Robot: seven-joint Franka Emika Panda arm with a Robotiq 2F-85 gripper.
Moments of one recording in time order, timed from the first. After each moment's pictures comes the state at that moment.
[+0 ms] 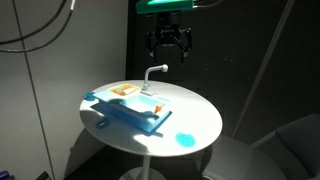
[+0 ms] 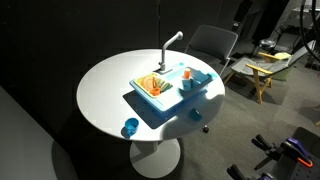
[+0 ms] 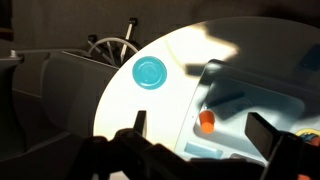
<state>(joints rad) -0.10 0.07 -0.15 -1.83 -0.11 2.04 -0.48</state>
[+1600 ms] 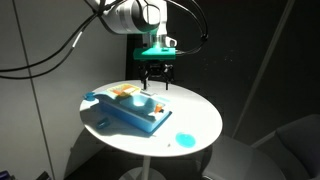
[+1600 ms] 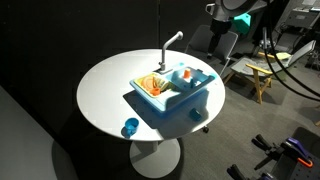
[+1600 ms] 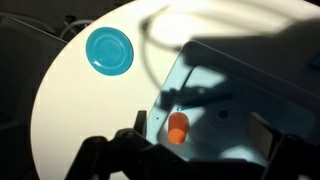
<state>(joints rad) -0.10 0.29 -0.04 -1.85 -0.11 2.24 -0.50</state>
